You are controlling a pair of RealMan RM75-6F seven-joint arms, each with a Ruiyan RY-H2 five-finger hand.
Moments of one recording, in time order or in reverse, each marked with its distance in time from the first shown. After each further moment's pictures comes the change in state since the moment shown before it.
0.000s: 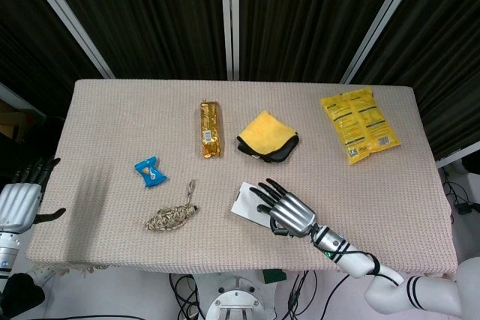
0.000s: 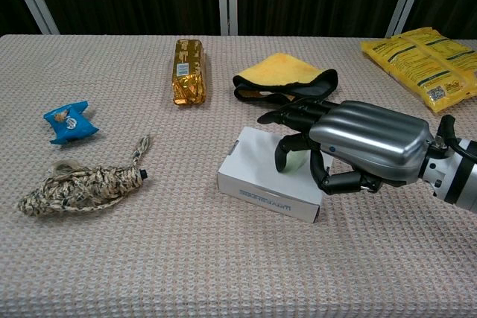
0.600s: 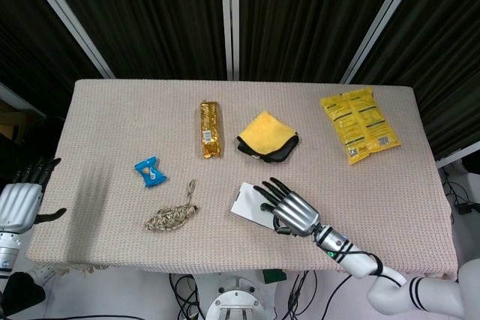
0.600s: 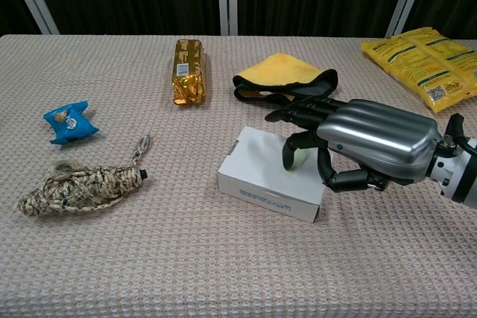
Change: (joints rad) left arm 0.000 0.001 -0.001 -0.005 0.002 0.004 0.006; right arm -0.009 0.010 -0.006 0.002 0.000 0.011 0.006
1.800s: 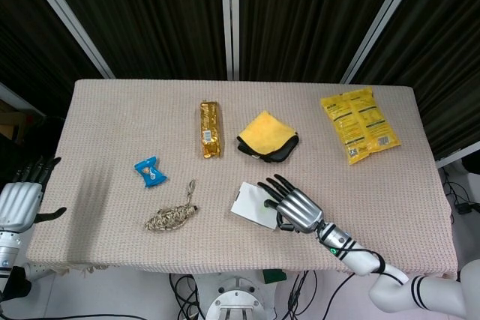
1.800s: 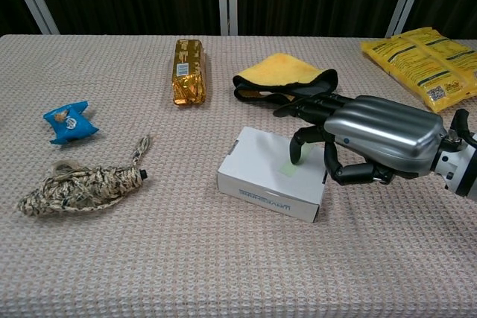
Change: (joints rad) left arm -0.003 0.003 -0.002 -0.003 0.000 -0.001 0.000; right arm -0.001 0.006 0.005 0.020 0.018 -0.014 0.022
